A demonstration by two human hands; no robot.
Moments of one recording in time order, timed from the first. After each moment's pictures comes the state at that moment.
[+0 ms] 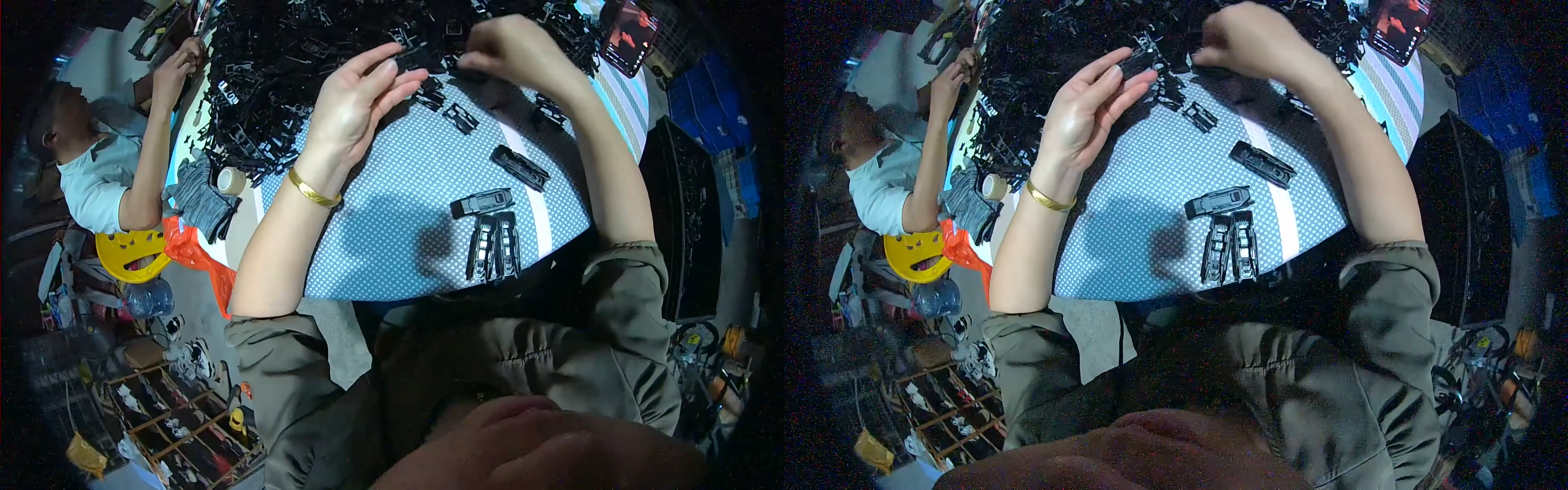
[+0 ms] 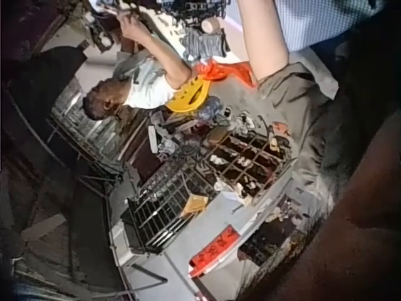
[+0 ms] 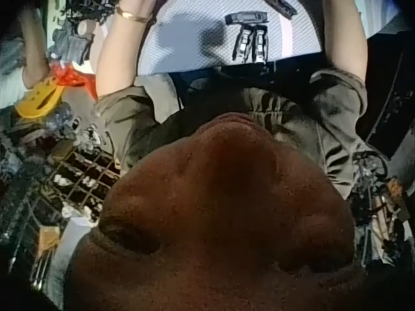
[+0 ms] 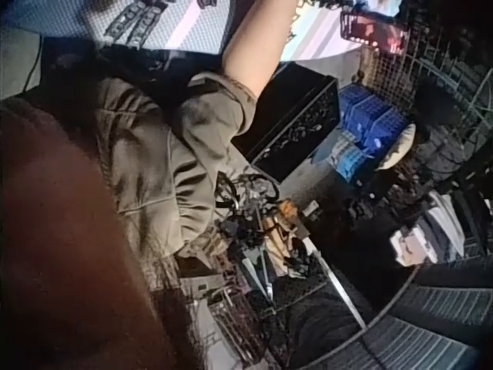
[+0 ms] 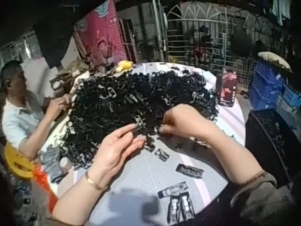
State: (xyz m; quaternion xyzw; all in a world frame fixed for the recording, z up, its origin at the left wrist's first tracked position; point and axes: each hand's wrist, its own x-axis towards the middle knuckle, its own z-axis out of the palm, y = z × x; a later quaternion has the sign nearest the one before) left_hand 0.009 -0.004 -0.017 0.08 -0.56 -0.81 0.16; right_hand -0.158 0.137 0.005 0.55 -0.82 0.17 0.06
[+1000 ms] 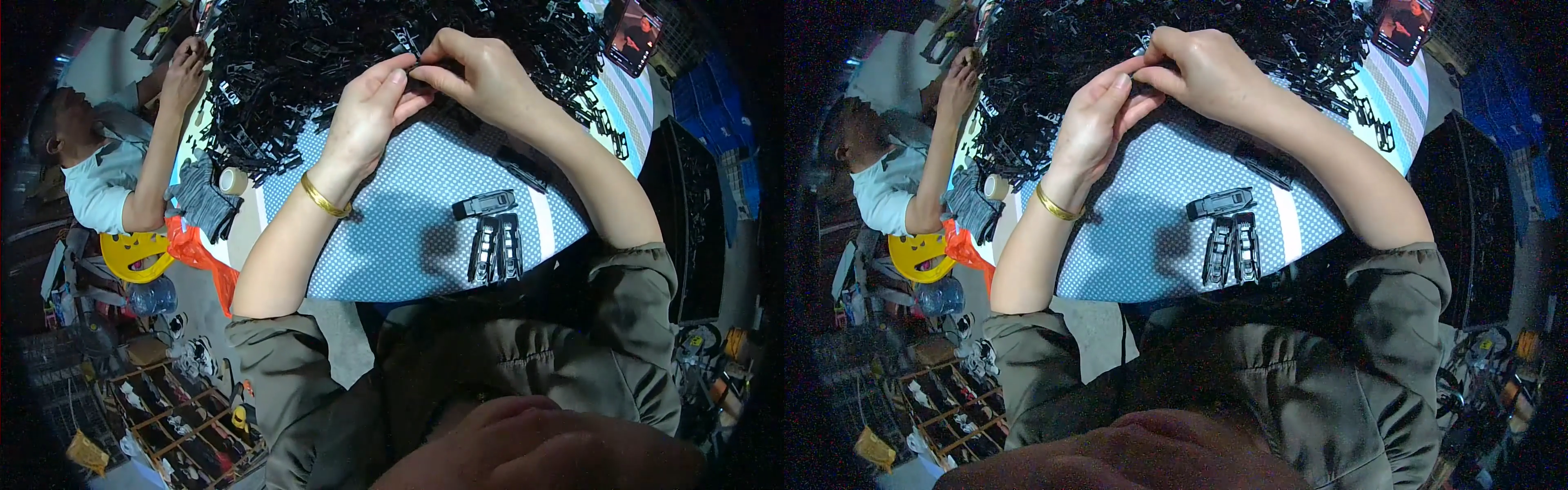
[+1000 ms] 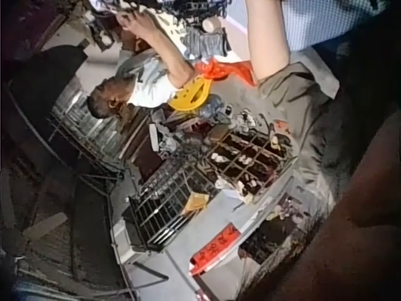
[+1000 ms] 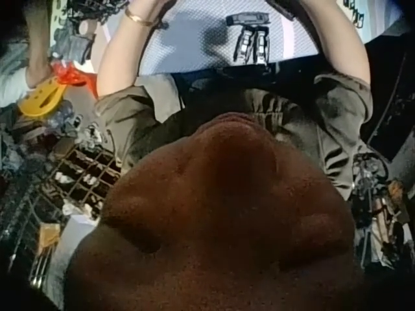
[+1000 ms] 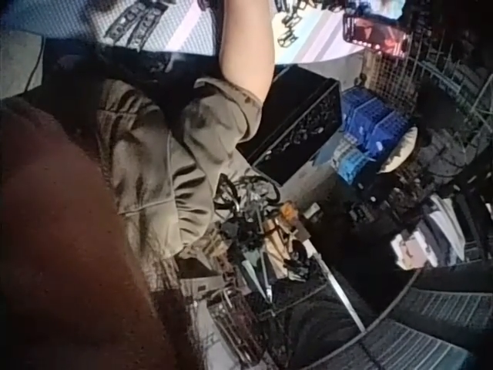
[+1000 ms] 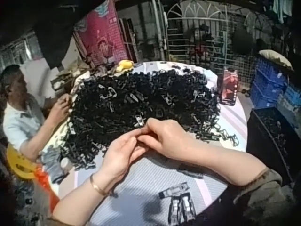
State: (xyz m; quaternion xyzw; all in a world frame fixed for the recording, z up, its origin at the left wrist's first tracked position) left_hand 0.010 0.008 -0.026 0.10 -0.61 -0.77 0.14; right_hand -0.111 0.125 -0.014 0.61 -0.69 0.39 0.08
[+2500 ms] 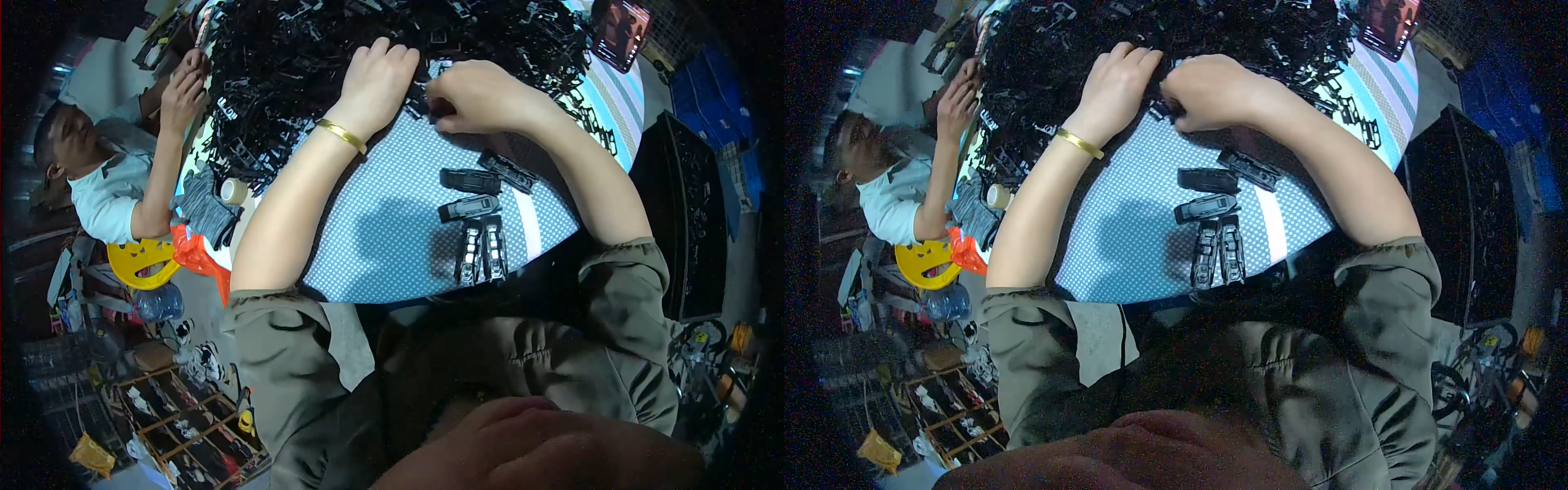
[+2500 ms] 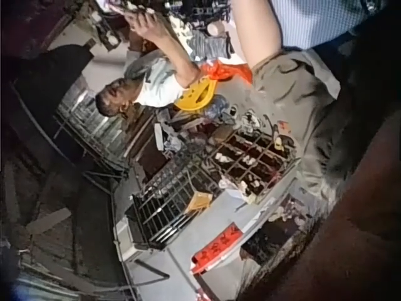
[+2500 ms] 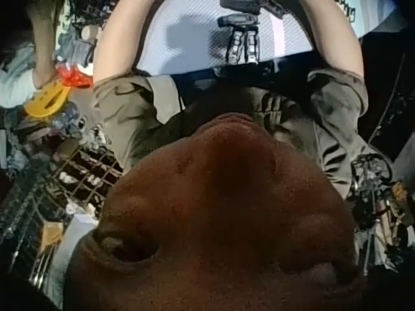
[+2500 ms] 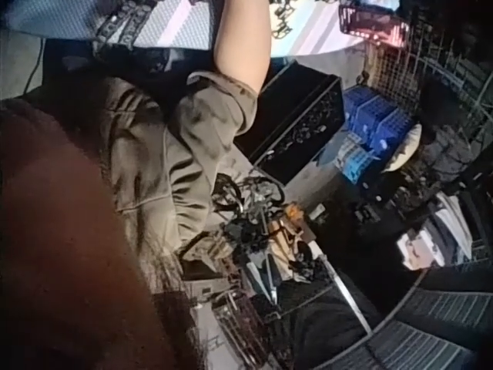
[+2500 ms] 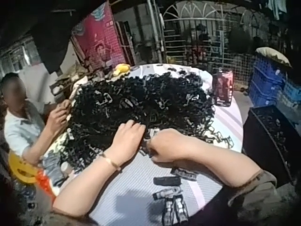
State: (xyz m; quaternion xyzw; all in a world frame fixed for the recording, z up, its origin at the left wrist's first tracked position) left_hand -0.048 -0.024 -0.037 -0.11 -0.95 0.12 0.28; right_hand -0.123 0.136 -0.007 0.65 -0.76 0.07 -0.02
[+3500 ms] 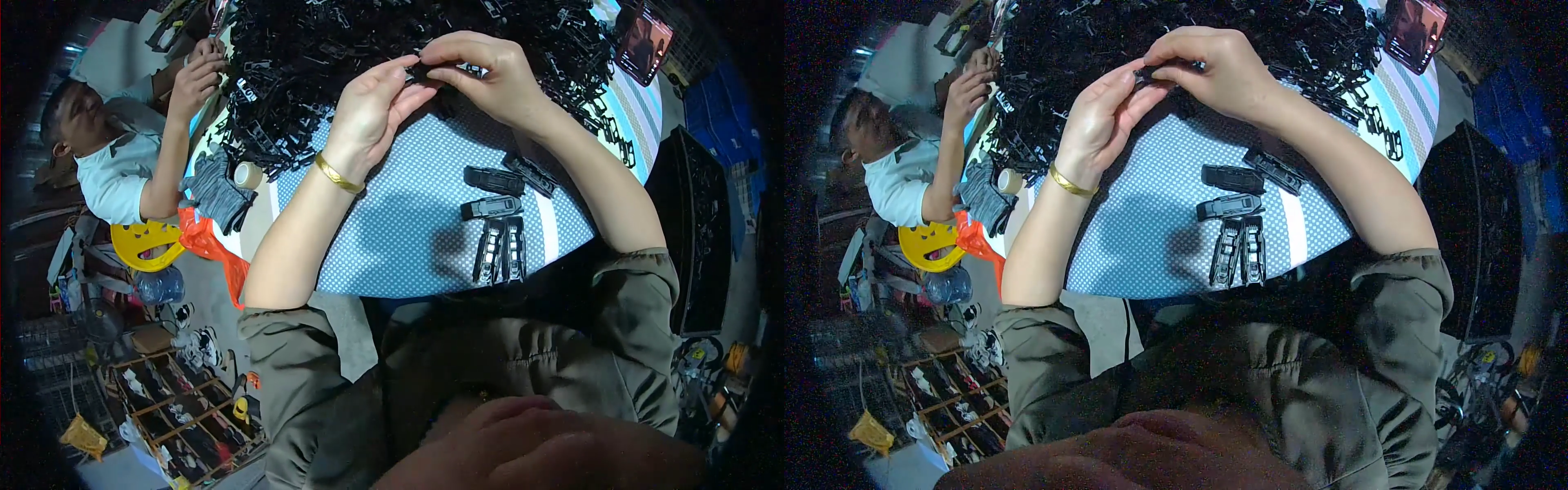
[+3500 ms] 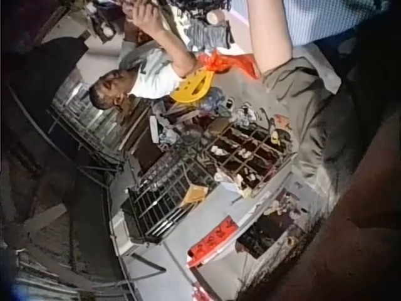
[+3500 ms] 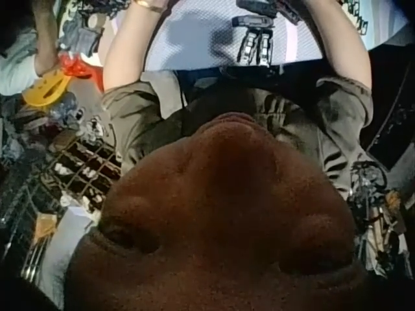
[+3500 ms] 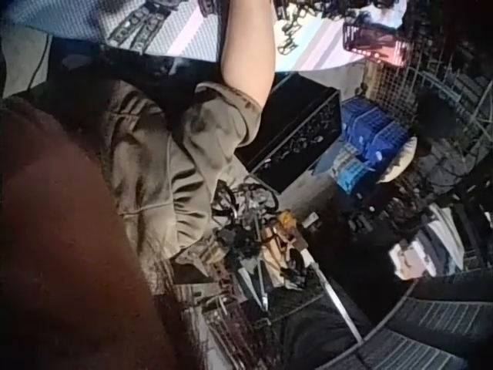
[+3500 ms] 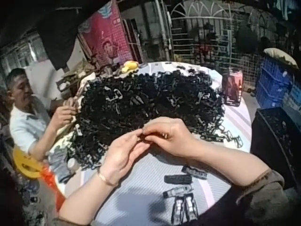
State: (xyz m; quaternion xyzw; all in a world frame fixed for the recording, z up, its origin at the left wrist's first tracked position) left_hand 0.008 -0.001 -0.020 0.13 -0.51 -0.83 0.17; right_hand -0.127 0.113 -0.023 0.65 -0.57 0.49 0.13
